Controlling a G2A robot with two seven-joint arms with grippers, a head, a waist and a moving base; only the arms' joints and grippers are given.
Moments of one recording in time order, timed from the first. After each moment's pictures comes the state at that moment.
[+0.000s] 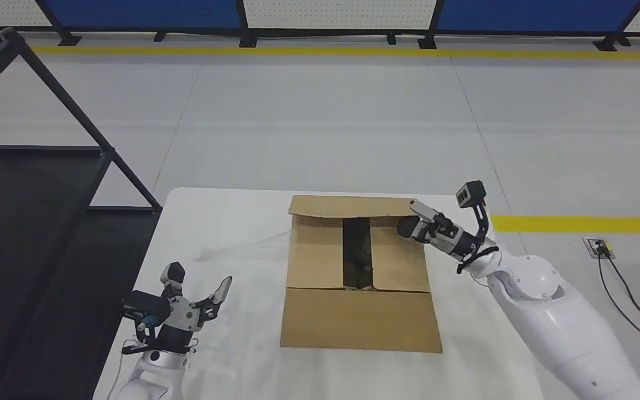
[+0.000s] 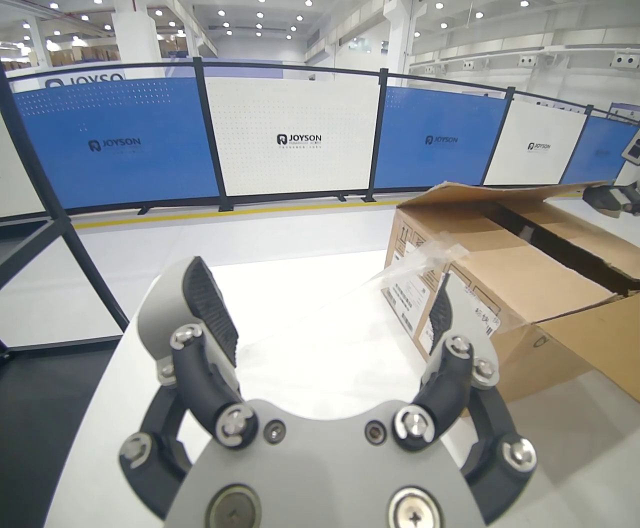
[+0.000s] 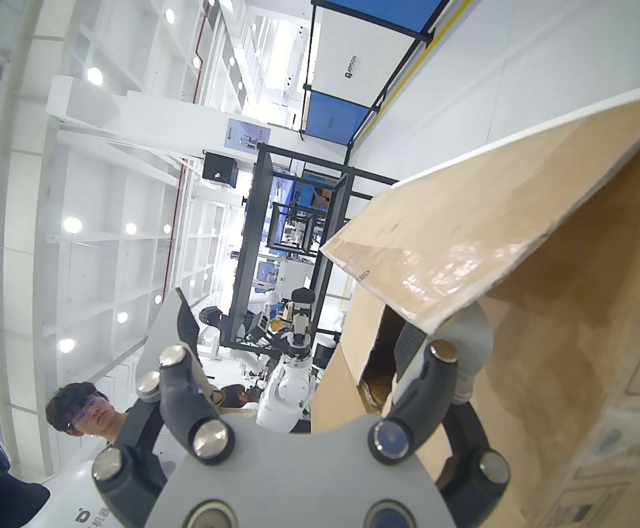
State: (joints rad) left arm 1.48 -1.27 -1.60 -1.72 1.30 -0.25 0.34; right arm -0.60 -0.97 0.90 -1.14 0.67 -0.44 0.68
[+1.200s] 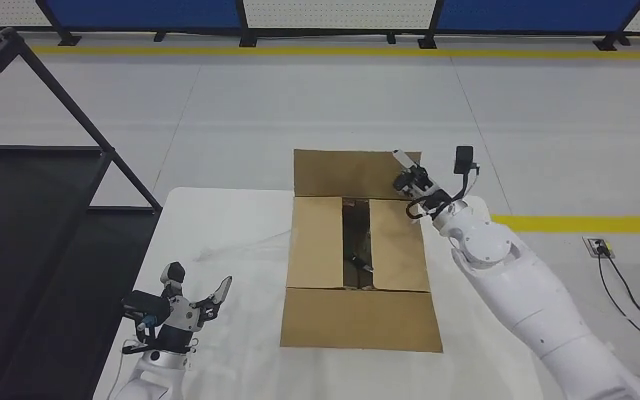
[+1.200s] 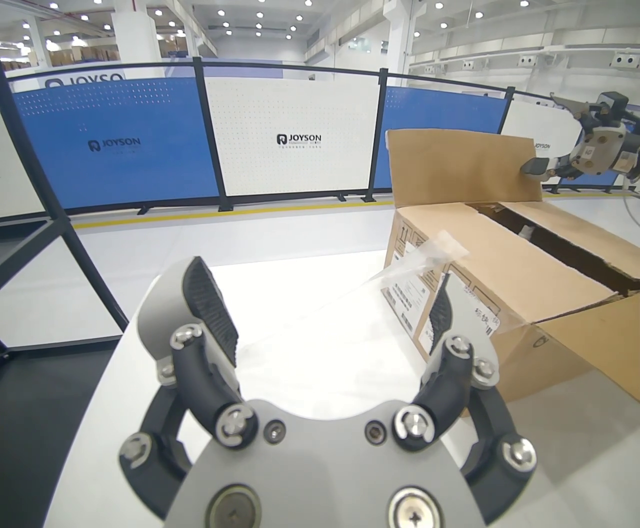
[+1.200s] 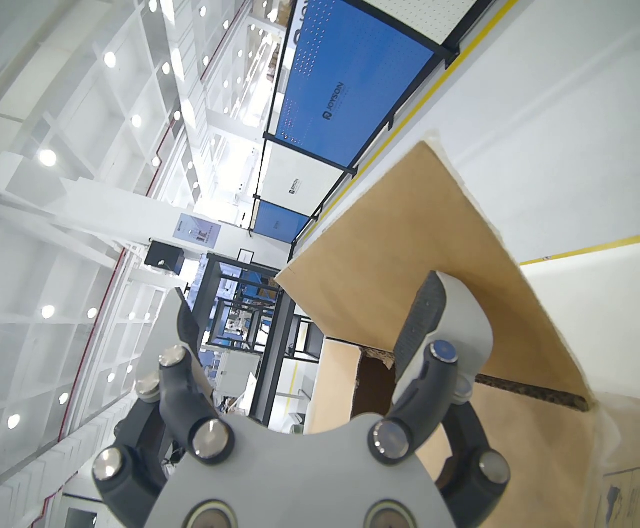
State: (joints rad) left arm 1.48 -1.27 -1.60 -1.72 1.30 -0.25 0.34; right arm -0.37 -1.14 0.74 -0.94 0.45 -0.26 0.17
